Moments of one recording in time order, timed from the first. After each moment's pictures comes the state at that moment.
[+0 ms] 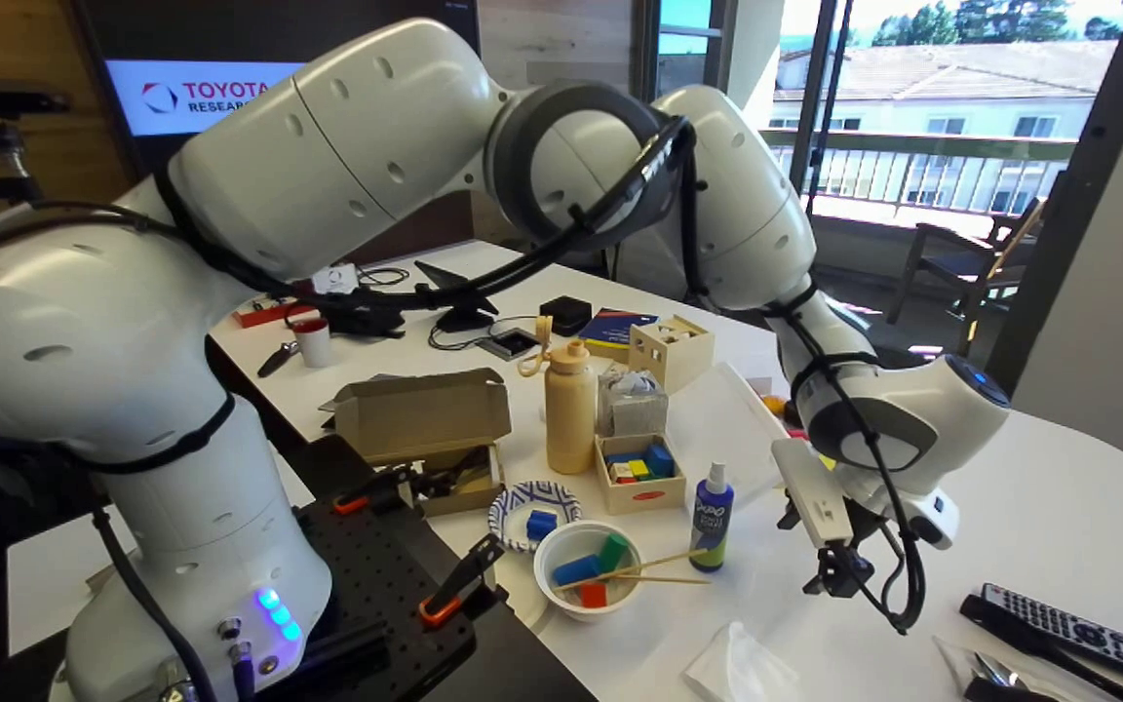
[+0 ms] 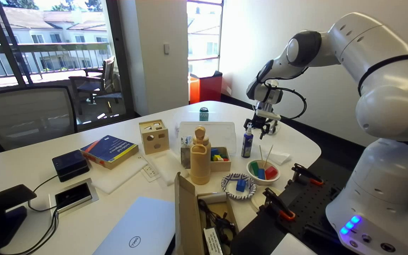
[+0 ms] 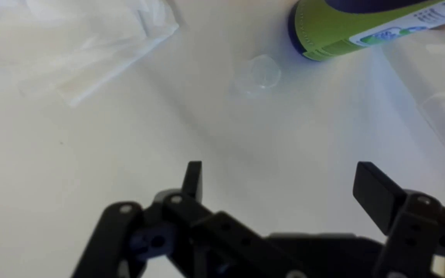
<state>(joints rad) -0.55 1.09 -0.10 -1.39 0.41 2.23 -0.19</state>
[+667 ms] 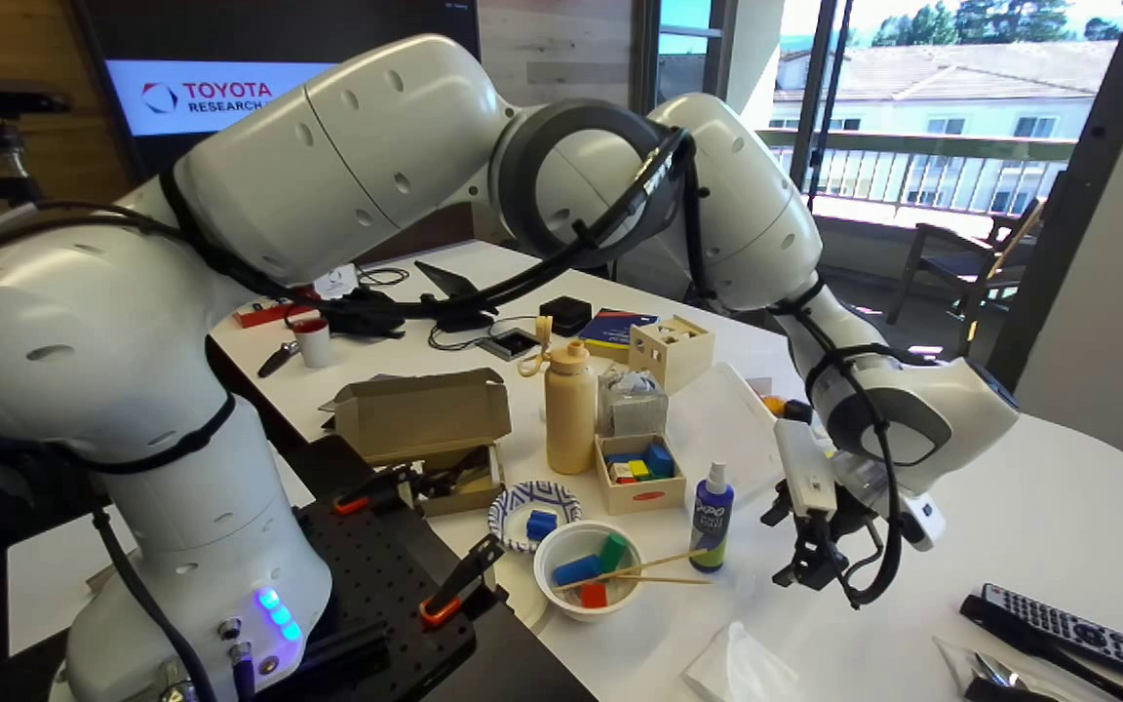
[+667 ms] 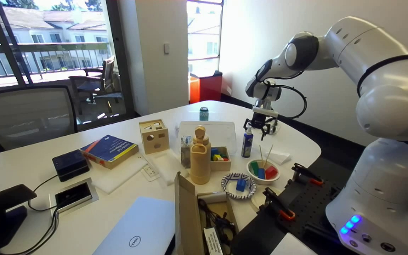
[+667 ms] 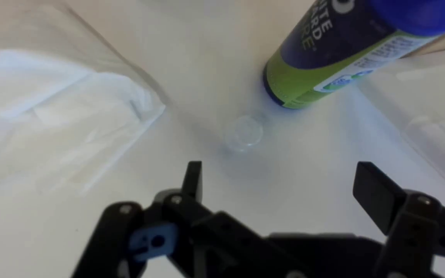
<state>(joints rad) -0.55 1.12 -0.11 -1.30 0.39 1.99 0.05</state>
